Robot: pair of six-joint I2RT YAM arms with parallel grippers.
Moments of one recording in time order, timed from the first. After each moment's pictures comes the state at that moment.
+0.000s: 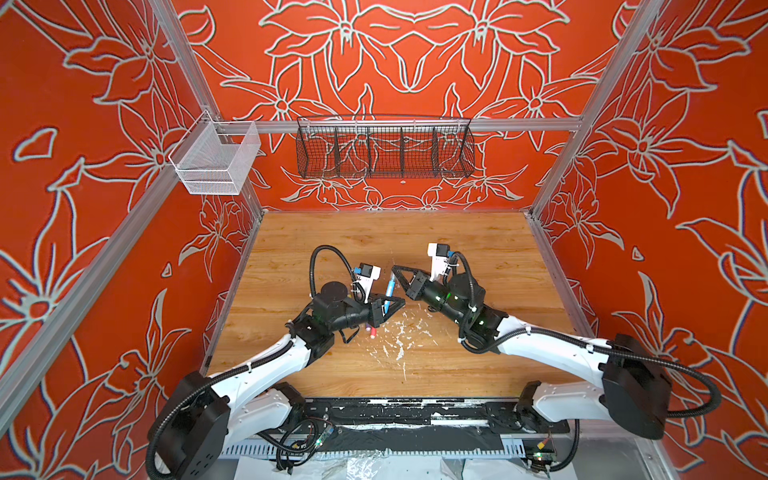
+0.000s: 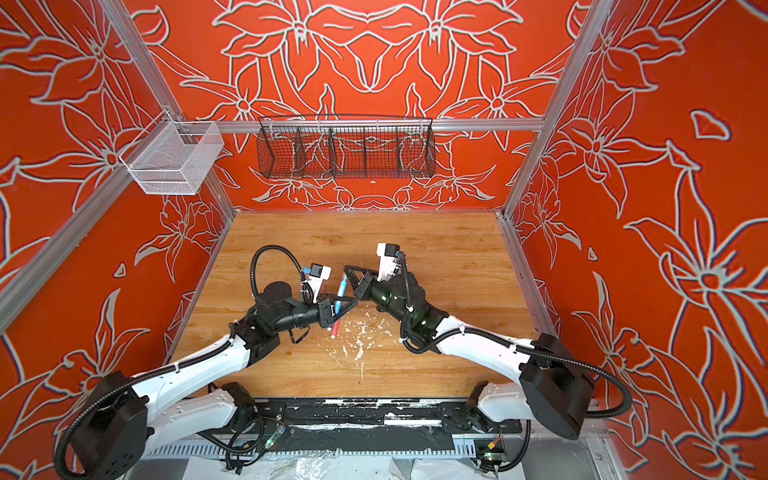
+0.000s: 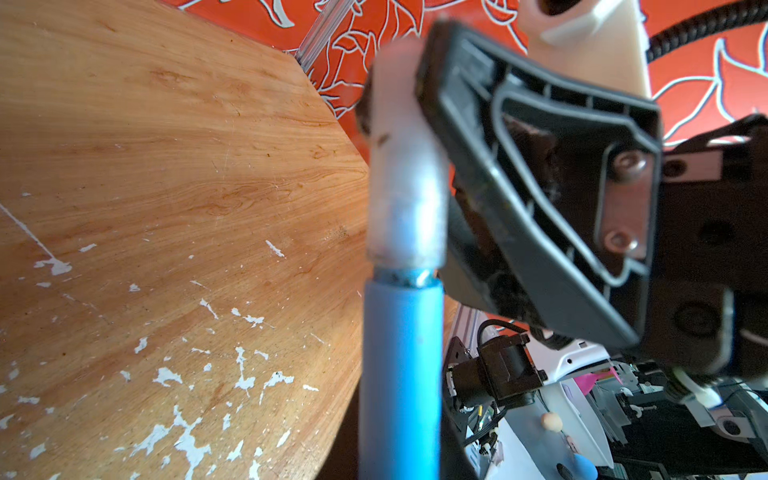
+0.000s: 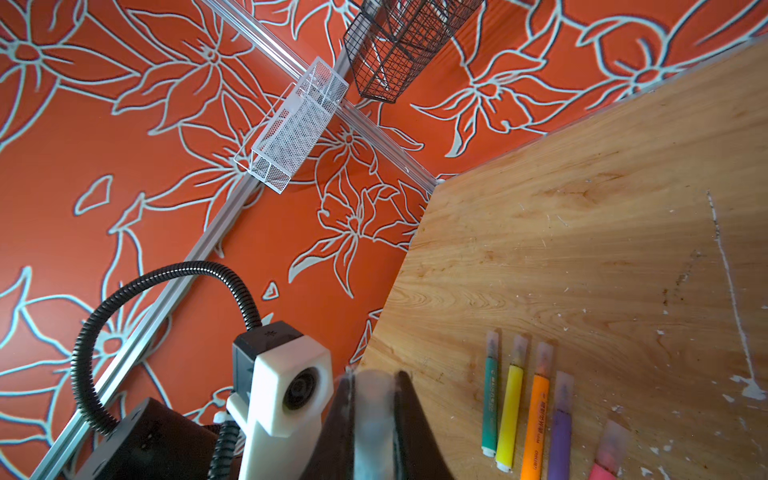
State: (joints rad) left arm -0.56 1.07 0.50 0.38 0.55 -0.68; right arm 0.88 1.30 0.73 0.56 0.01 0.93
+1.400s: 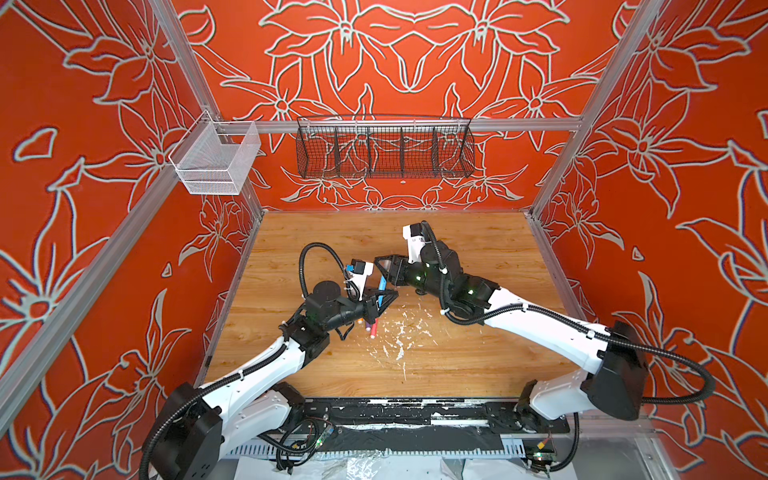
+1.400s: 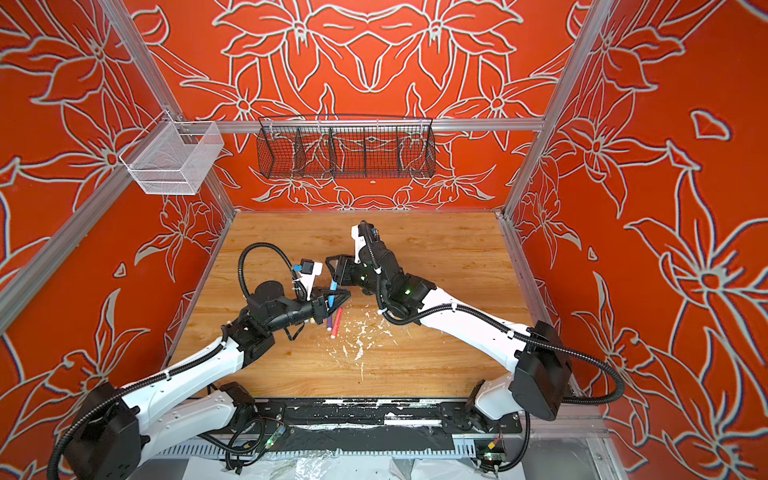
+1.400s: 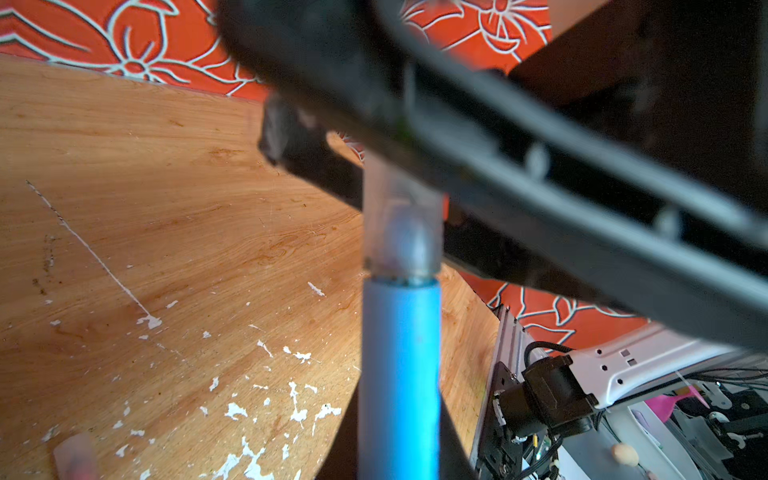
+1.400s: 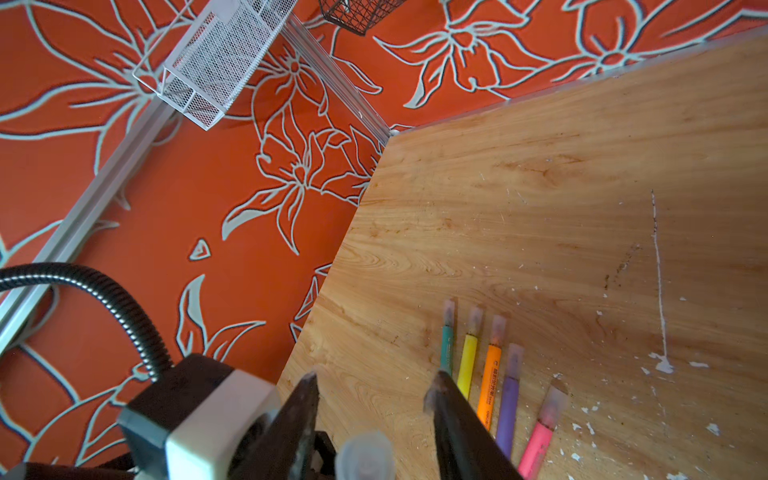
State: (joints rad) left arm -0.53 1.03 0.50 0.37 0.49 -0.54; right arm 0.89 1.45 1.20 -0.04 0.03 0.79
